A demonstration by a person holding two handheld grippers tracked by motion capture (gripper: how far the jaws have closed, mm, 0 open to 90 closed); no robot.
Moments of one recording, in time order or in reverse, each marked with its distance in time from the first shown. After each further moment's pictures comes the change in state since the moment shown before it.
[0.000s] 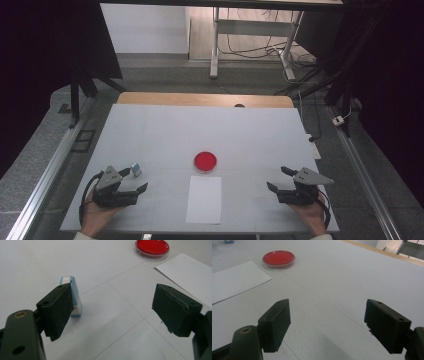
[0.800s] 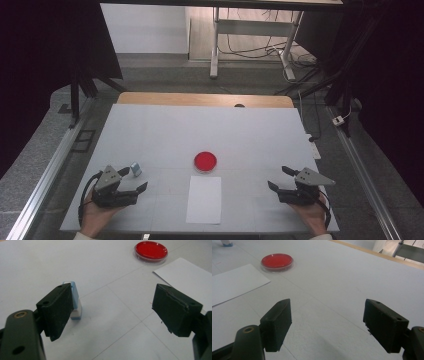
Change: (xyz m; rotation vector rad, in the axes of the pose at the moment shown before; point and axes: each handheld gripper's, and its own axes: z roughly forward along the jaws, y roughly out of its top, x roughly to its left) left arm -0.005 0.007 -0.006 -0.013 0.015 0.001; right arm 0.000 0.000 -0.003 -0.018 -0.016 0.004
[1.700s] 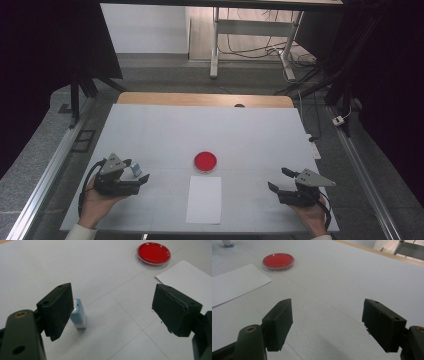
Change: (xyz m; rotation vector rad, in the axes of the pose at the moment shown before) left arm 0.007 0.037 0.004 0.091 0.002 0.006; right arm 0.002 -0.002 -0.002 0.003 0.003 0.016
